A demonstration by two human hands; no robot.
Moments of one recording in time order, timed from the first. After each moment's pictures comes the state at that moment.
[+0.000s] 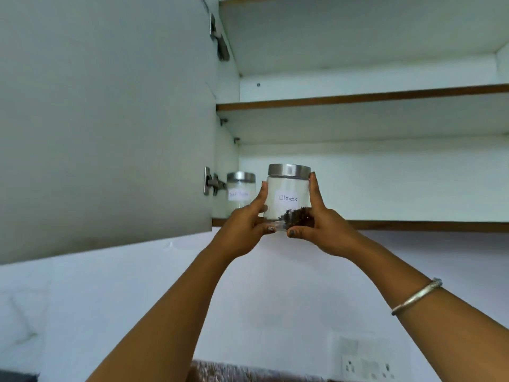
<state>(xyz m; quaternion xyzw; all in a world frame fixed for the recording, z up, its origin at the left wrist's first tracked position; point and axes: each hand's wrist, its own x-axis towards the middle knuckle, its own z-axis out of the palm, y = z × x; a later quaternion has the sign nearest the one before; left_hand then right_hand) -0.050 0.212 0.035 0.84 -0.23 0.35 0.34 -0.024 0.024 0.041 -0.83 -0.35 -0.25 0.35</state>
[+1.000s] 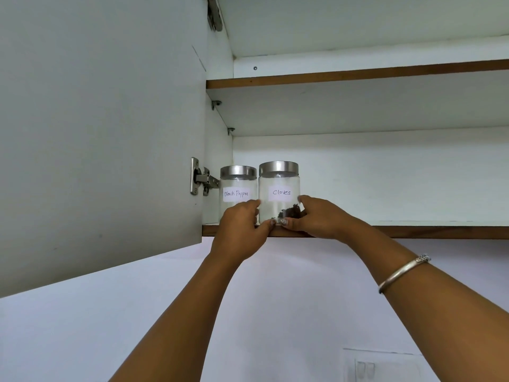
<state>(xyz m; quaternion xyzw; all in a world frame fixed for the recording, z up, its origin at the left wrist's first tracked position) 0.050 0.232 0.041 0.82 -0.14 0.49 0.26 0.059 0.065 0.077 -0.92 -0.23 -0.22 0.25</state>
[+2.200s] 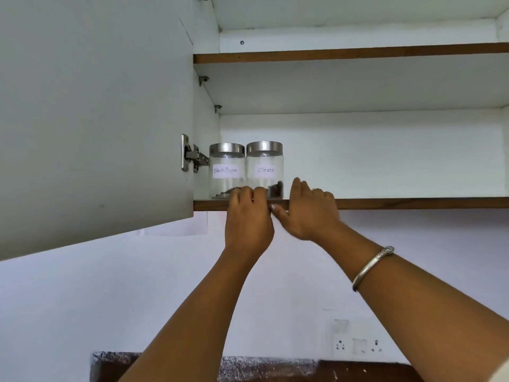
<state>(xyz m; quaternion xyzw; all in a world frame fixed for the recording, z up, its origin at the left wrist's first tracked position) 0.047 0.199 0.001 0.80 -0.12 0.57 0.14 0.047 0.074 0.032 -0.93 -0.08 -0.35 0.02</state>
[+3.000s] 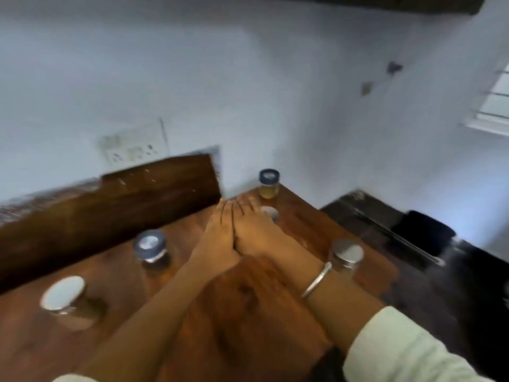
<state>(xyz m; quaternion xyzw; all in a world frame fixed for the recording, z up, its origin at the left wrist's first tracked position) -0.161 -0.130 -0.355 0.88 -0.43 0.05 0.22 -0.205 -0.230 -0.322 -1.00 0.04 0.00 0.04</state>
